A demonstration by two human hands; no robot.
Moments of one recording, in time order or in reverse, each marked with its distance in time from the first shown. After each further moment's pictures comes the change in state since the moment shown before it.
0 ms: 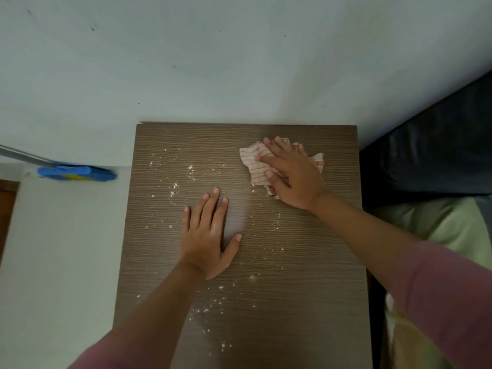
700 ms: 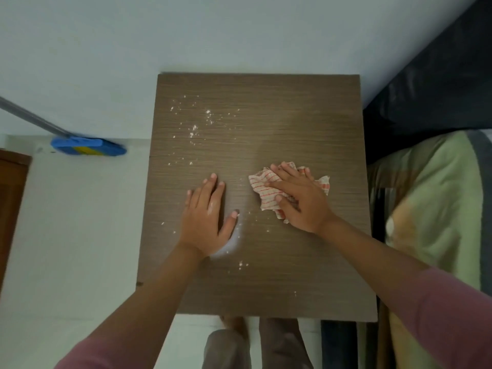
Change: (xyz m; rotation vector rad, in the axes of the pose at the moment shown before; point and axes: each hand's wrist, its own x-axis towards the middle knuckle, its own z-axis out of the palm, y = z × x) left_hand -0.104 -0.014 0.004 -0.182 0.119 0.018; right_hand -0.152 -0.068 0.058 0.103 0.053 0.030
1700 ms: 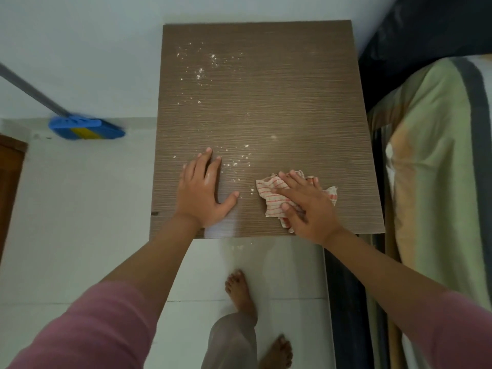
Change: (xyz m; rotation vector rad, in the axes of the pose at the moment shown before) left_hand -0.089 -0.032 0.022 0.076 0.078 0.111; right_hand -0.153 -0.060 0.061 -0.043 0.076 0.063
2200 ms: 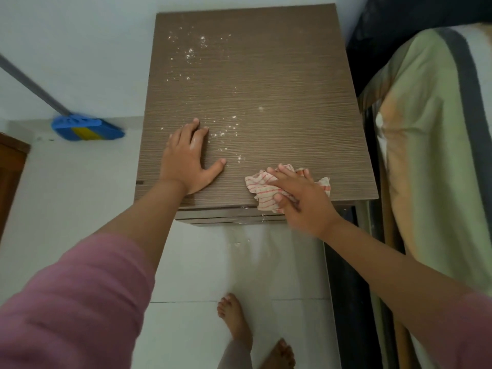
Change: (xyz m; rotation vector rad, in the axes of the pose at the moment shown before) left_hand -0.001 0.001 0.002 0.072 0.108 0.019; right_hand -0.045 -0.006 0.010 0.178 0.027 -0.031
